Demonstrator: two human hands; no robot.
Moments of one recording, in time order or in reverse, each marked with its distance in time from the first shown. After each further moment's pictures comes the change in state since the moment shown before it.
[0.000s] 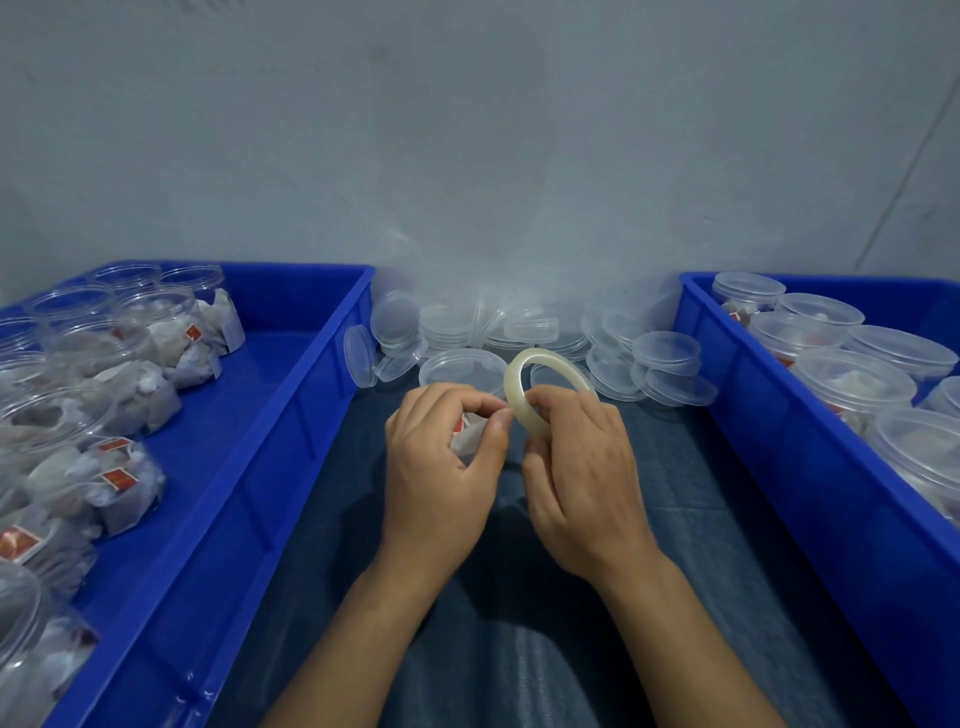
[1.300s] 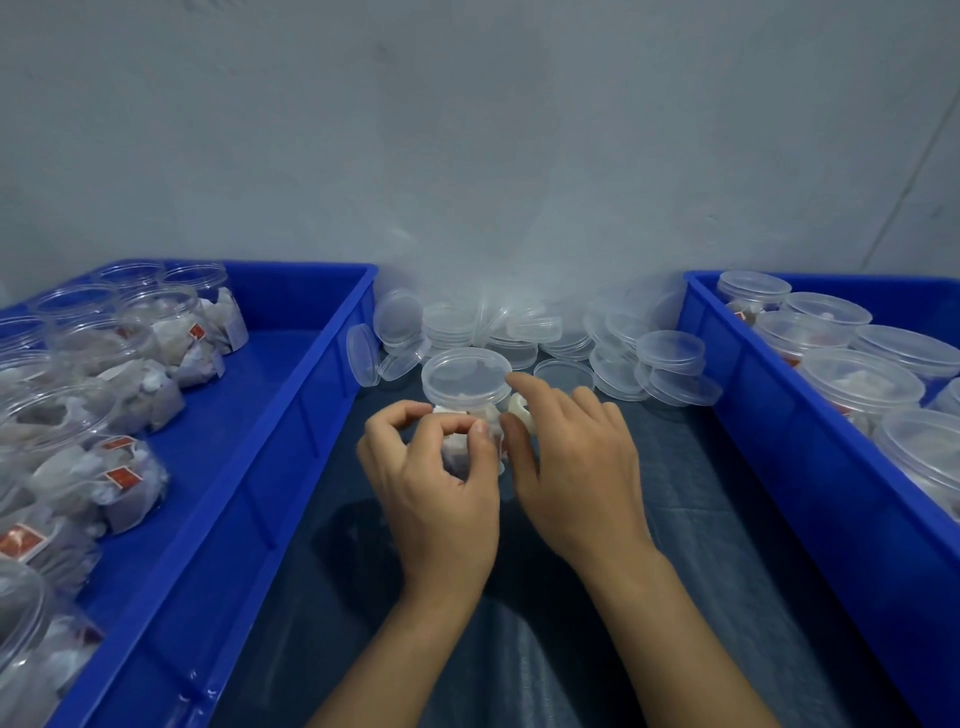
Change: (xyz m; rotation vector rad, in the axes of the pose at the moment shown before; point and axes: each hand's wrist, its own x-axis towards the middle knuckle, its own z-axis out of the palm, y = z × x) left_hand -0.023 -0.004 0.018 0.133 0.300 -0.176; right_hand 0.007 -0.001 0.015 -0.281 0.061 0.012
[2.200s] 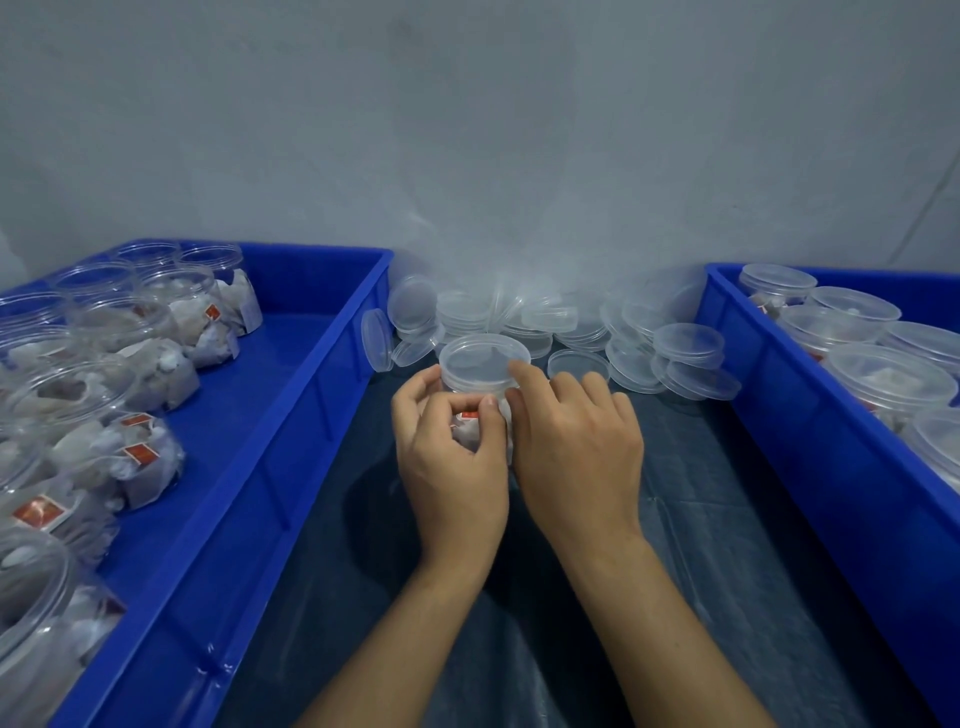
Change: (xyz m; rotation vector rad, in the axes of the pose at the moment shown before) left_hand 0.007 -0.006 0.011 -0.168 0.011 -0.114; right_hand 0.005 -0.018 0.012 -0.301 0.094 0.003
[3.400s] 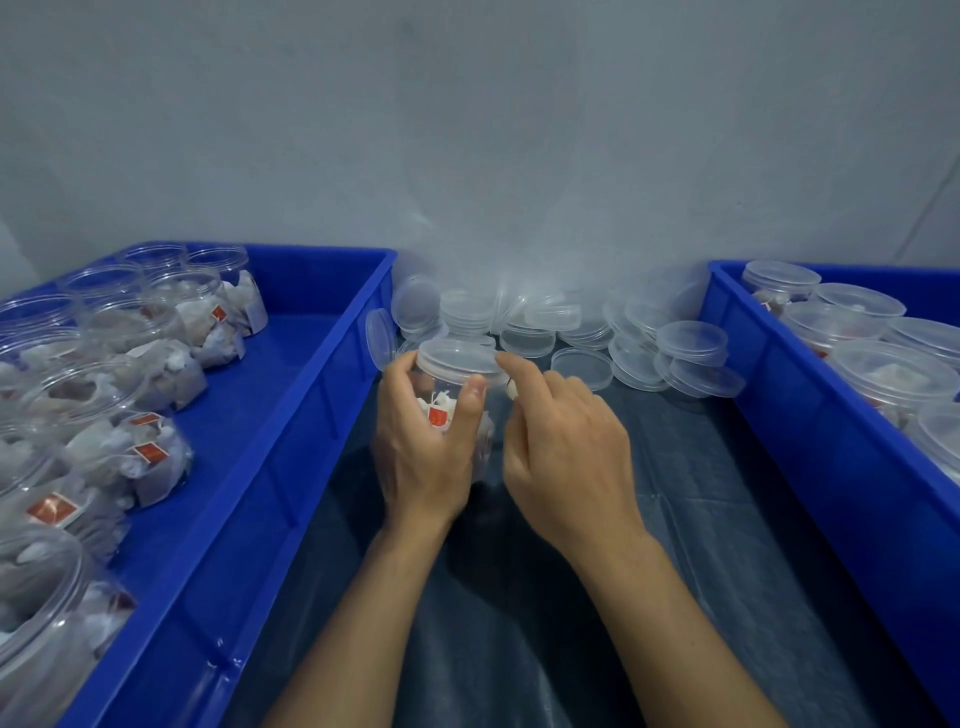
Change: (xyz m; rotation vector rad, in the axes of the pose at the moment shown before) left_hand 0.034 -0.022 -0.015 0.083 -0.141 -0.065; right_hand 0.004 -0.004 -0.018 0.350 -0.263 0.018
